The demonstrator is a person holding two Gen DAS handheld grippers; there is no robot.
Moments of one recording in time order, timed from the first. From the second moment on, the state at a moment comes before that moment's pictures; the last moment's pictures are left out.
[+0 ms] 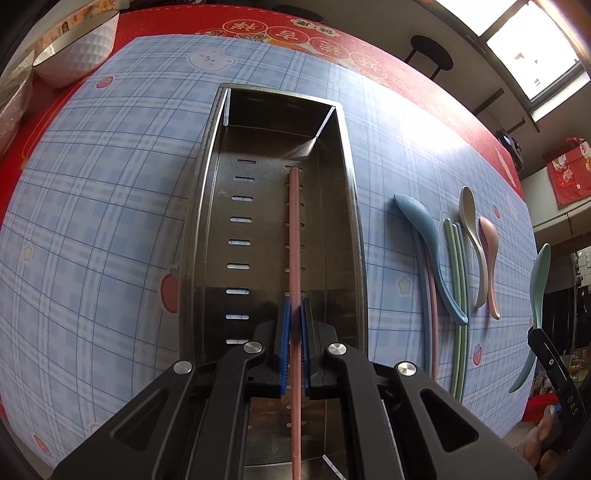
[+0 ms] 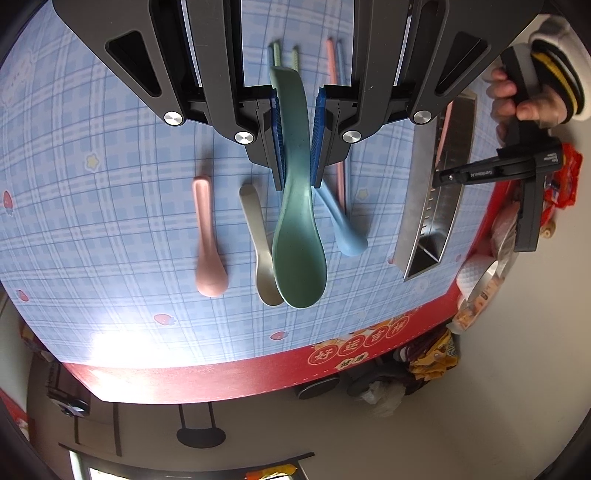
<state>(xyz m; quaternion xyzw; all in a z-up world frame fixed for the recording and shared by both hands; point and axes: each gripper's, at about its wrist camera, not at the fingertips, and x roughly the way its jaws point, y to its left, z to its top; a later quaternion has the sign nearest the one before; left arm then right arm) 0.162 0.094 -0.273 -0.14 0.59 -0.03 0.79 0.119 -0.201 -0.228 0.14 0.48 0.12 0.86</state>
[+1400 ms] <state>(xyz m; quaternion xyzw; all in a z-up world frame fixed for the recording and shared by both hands) 0.097 0.217 -0.213 -0.07 0.50 0.04 0.86 0.216 0.028 -0.259 0.11 0.58 0.17 0.79</state>
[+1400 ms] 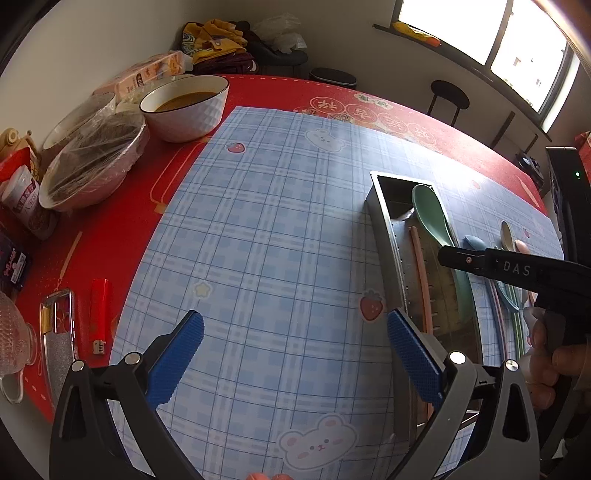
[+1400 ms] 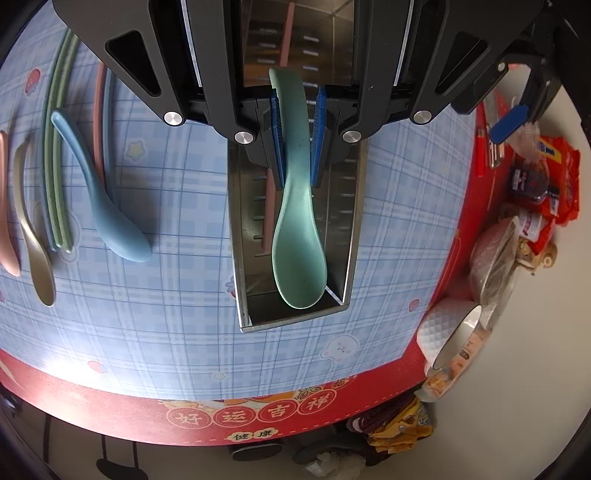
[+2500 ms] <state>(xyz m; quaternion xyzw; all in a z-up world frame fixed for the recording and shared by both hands) 0.094 0.189 -0.193 -0.06 0.48 0.06 0.87 0.191 -0.007 -0.221 0.08 0.53 0.20 0.82</state>
